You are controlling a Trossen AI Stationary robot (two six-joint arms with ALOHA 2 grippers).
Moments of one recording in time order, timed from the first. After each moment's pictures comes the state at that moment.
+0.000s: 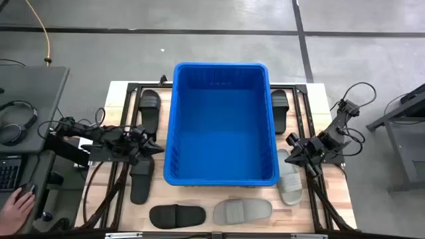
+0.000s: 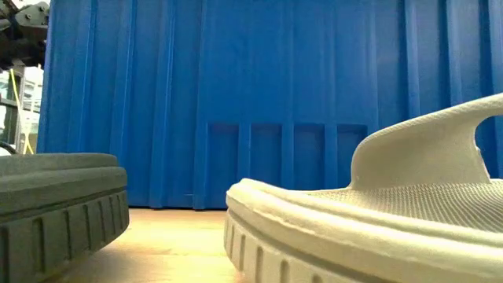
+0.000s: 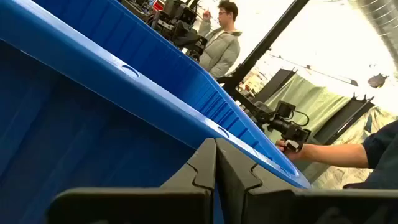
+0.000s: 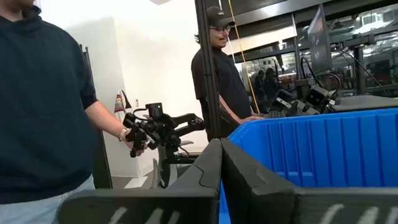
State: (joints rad) left arm -0.17 0.01 0.01 0.05 -0.07 -0.66; right arm 0.82 0.01 0.01 0.32 0.41 0.00
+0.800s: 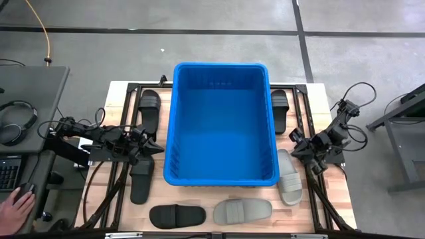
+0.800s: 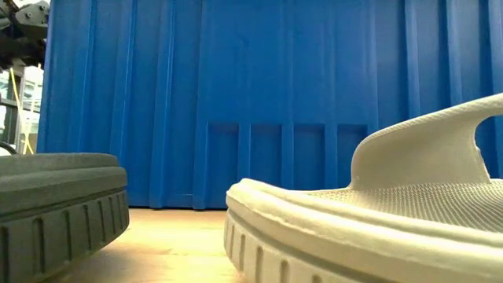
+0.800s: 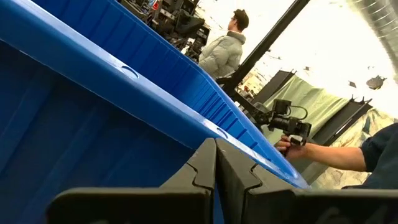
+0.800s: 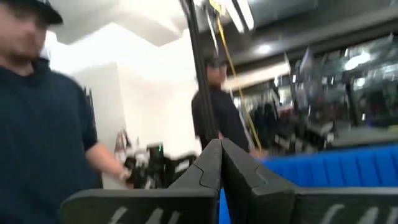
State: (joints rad) left arm -0.17 0.01 0.01 0.06 -0.07 -0.67; right arm 0.82 0.01 0.01 0.55 0.42 -0.08
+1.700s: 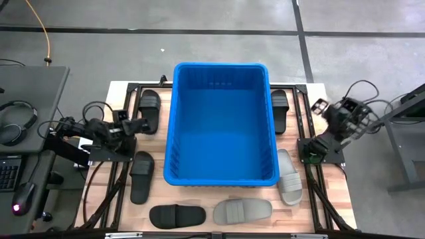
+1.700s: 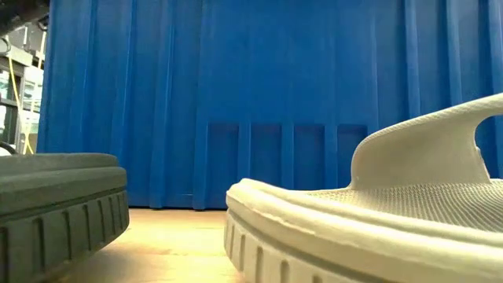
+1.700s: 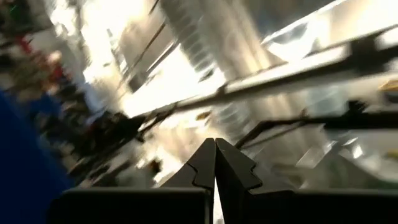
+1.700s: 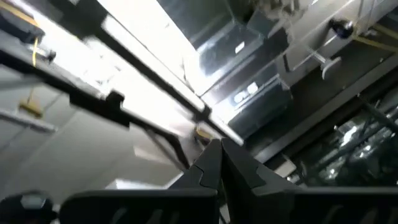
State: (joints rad) left arm -0.17 0.01 0.01 0.73 -0.36 -0.87; right arm 0.82 0.12 0.35 0.92 0.49 -0.06
